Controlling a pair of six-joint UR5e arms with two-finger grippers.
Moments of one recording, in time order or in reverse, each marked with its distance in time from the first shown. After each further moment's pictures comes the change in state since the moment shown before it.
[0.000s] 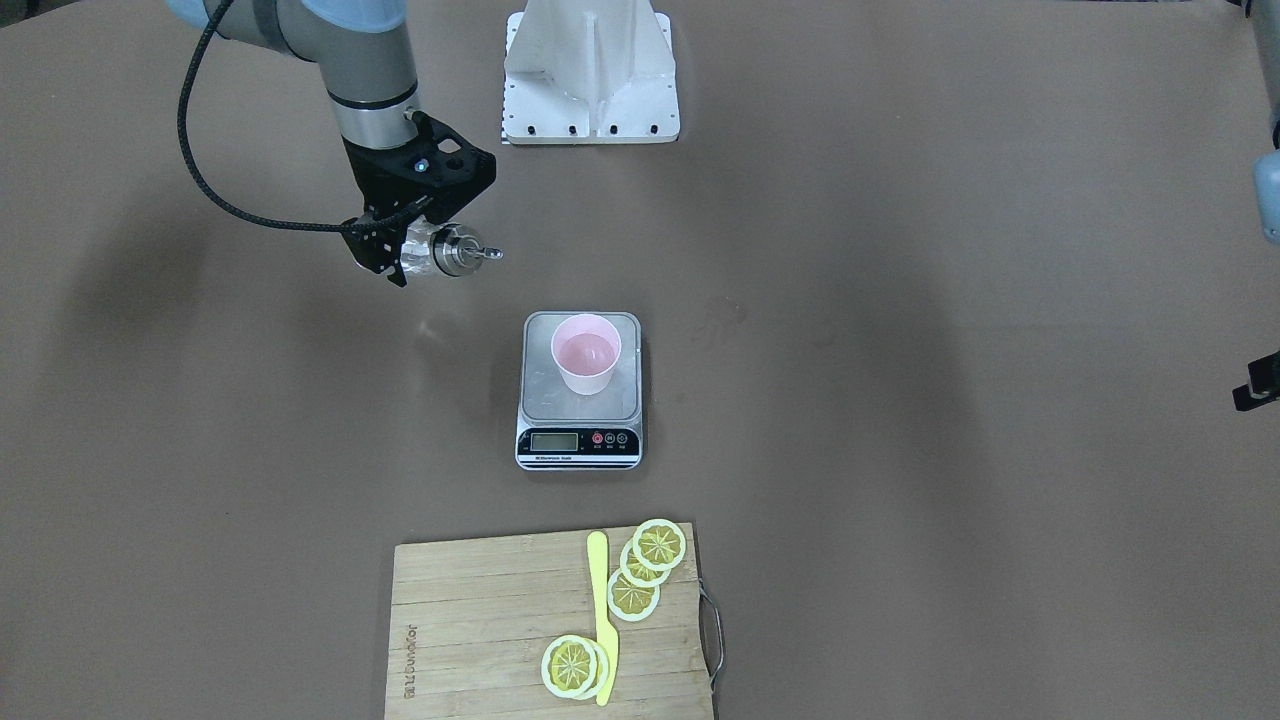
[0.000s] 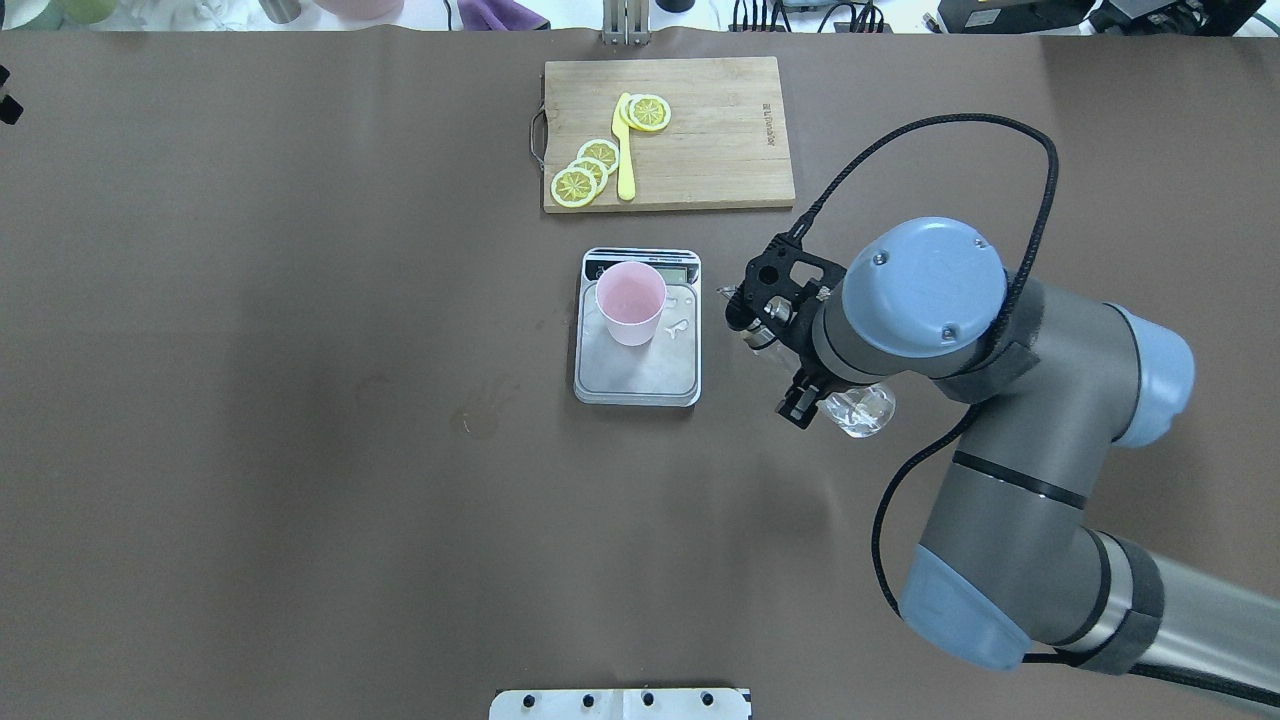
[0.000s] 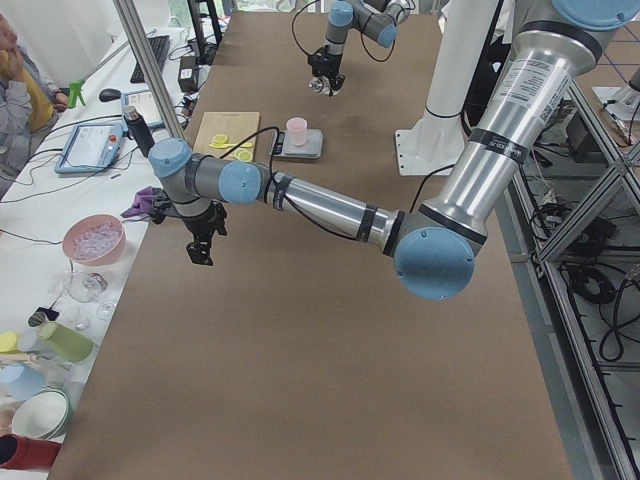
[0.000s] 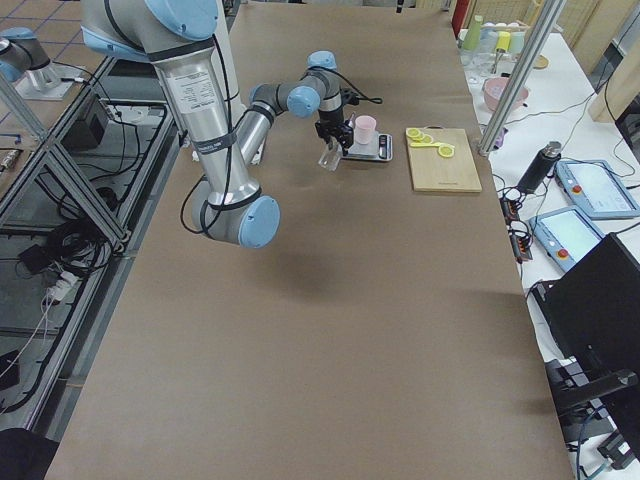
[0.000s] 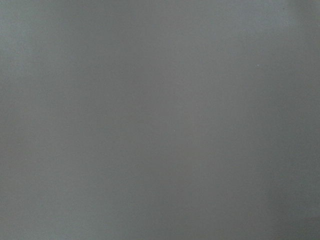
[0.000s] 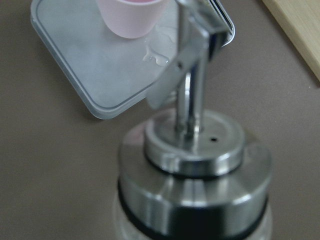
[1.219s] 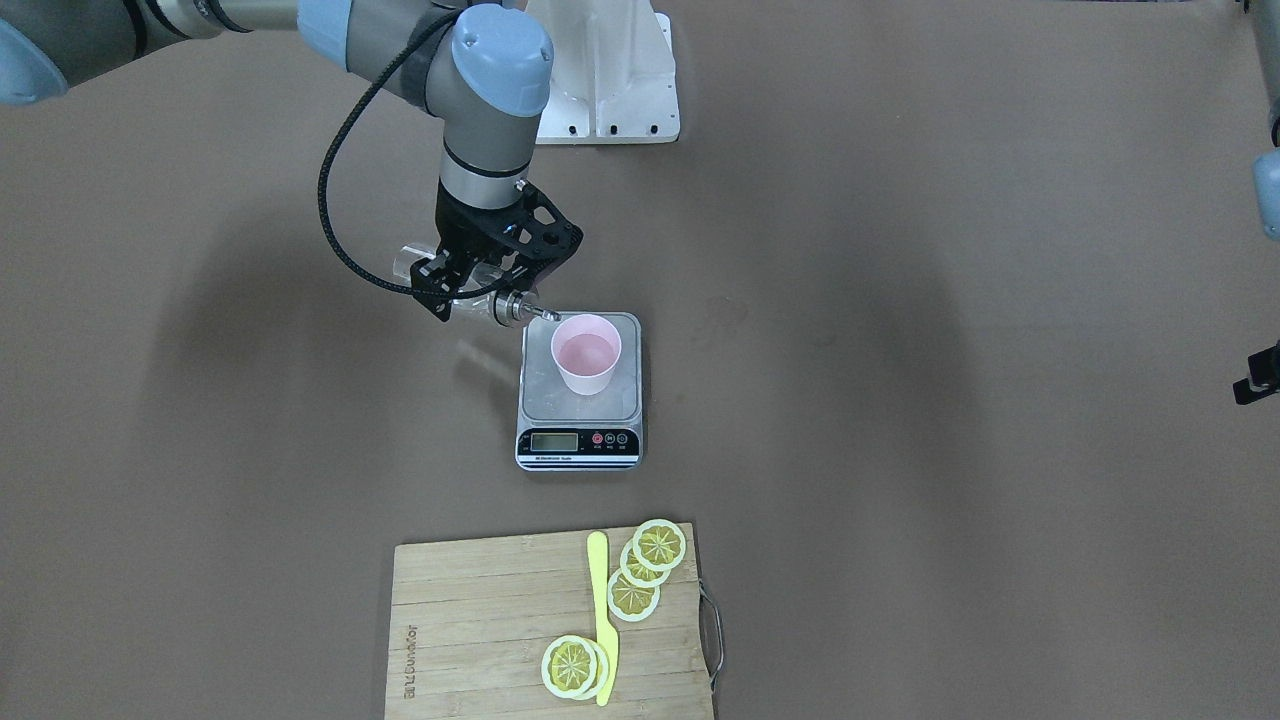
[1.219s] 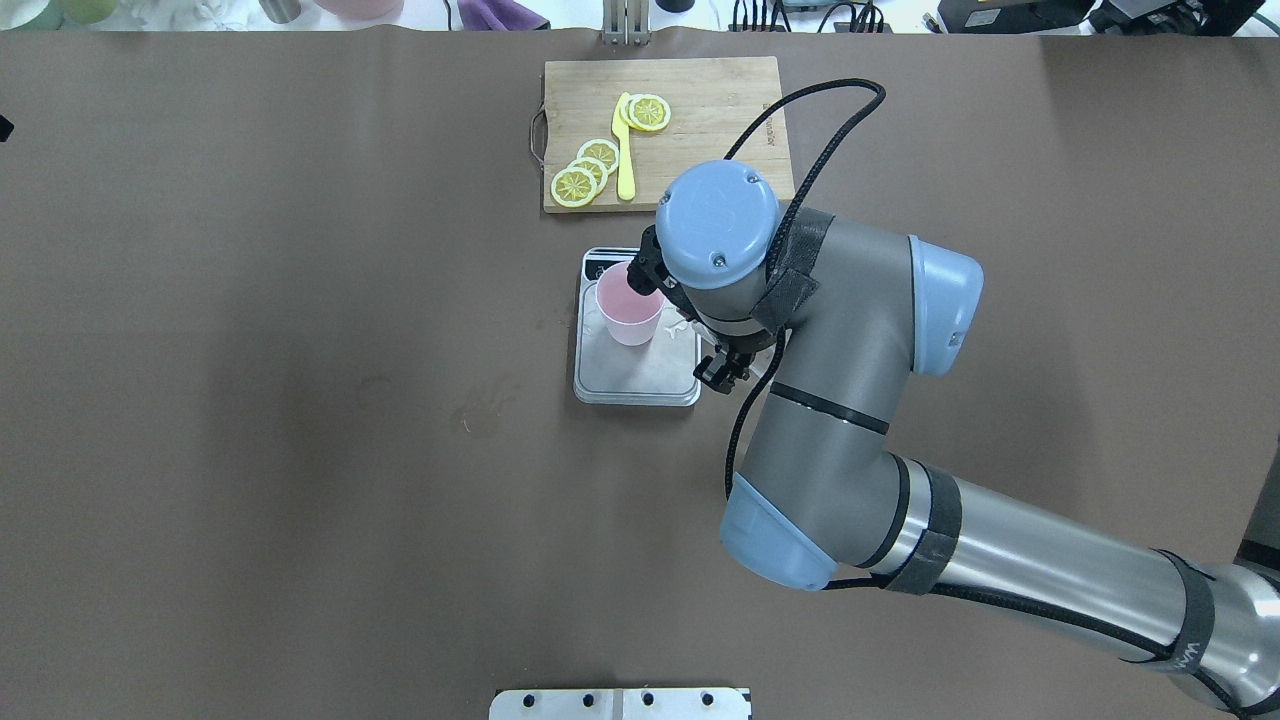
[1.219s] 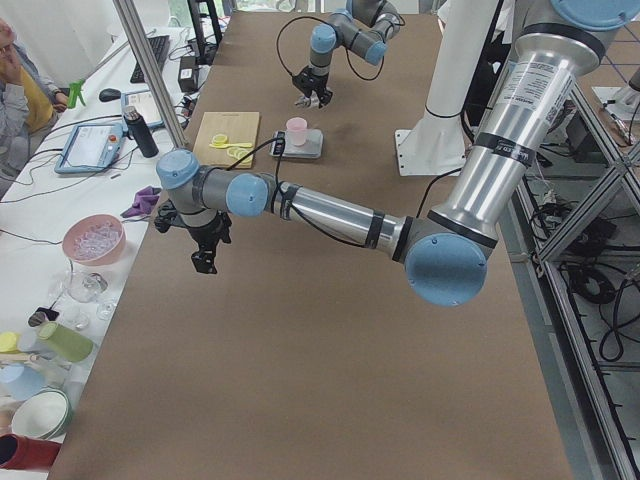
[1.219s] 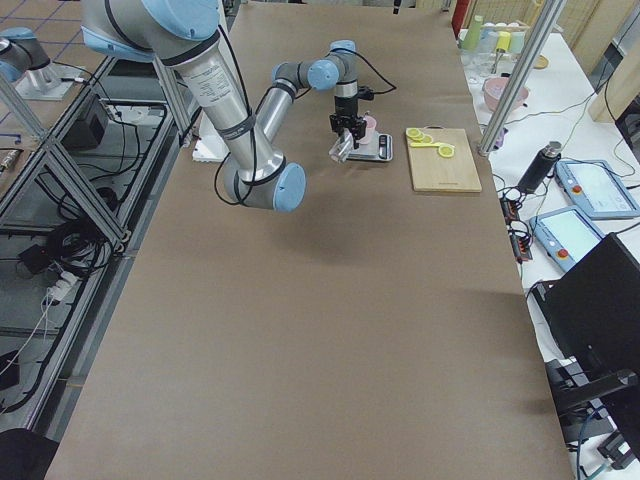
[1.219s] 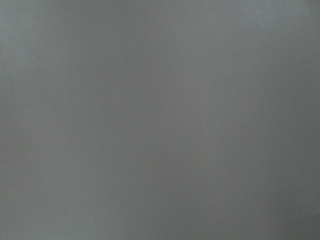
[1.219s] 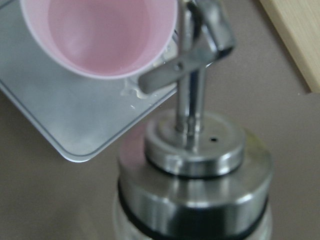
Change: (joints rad) left arm 0.000 0.037 -0.009 -0.040 -0.001 0.000; right arm 0.002 0.266 -0.235 -0.259 -0.070 0.009
